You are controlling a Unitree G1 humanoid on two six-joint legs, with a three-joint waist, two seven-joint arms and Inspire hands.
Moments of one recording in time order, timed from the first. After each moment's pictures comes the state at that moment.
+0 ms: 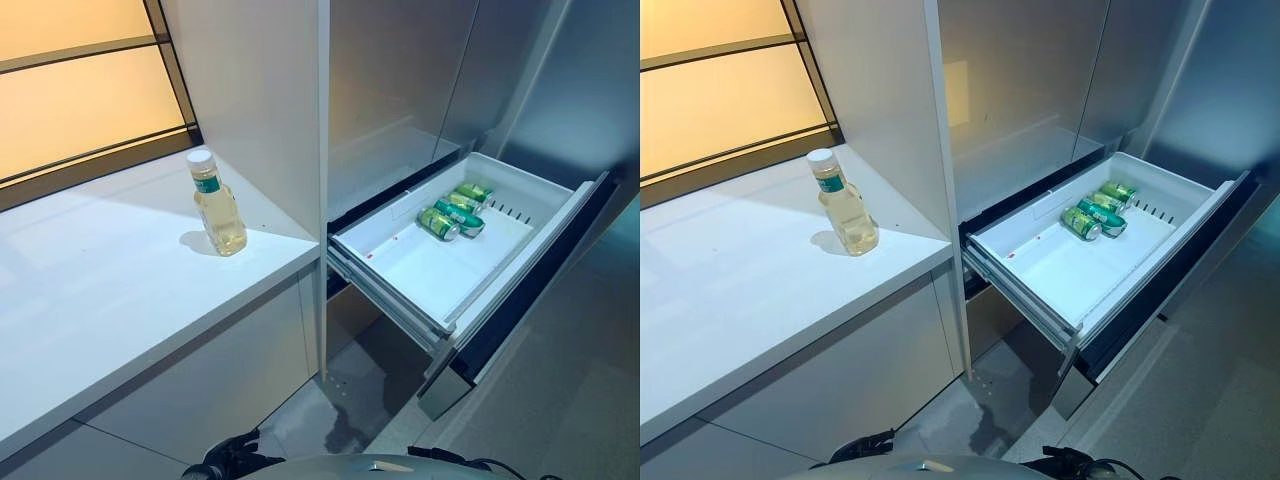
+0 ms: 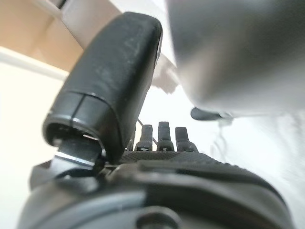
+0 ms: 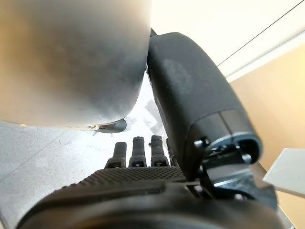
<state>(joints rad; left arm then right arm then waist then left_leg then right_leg) 0.05 0.25 -0.28 1.15 -0.32 -0.09 -0.27 -0.04 -0.22 0.21 1.29 0.25 0.09 0.19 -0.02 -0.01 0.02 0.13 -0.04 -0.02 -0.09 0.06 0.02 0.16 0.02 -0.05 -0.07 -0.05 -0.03</state>
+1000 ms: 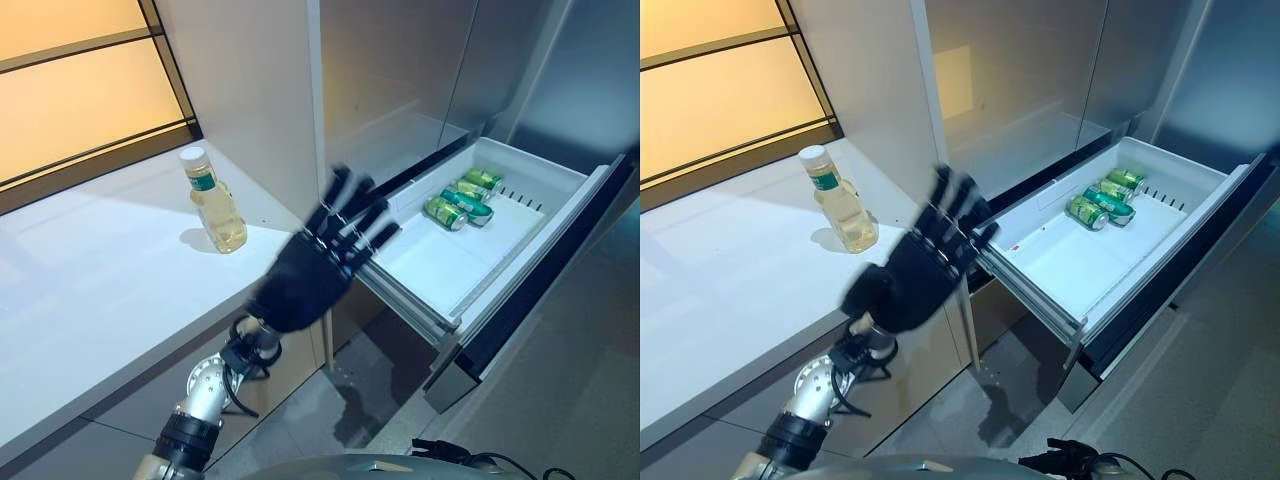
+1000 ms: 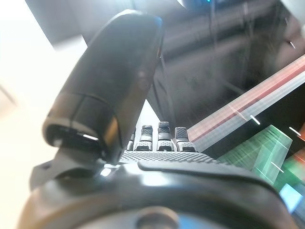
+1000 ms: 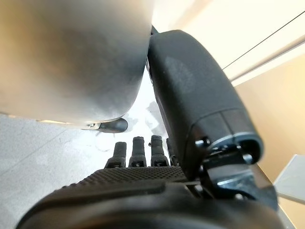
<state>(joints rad) -0.09 0.25 -0.22 -0.12 -1.60 0.30 -1.11 -0.03 -0.24 0.22 1.24 0.22 0.09 0.17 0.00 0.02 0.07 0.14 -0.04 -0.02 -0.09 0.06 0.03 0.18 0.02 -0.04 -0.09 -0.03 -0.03</state>
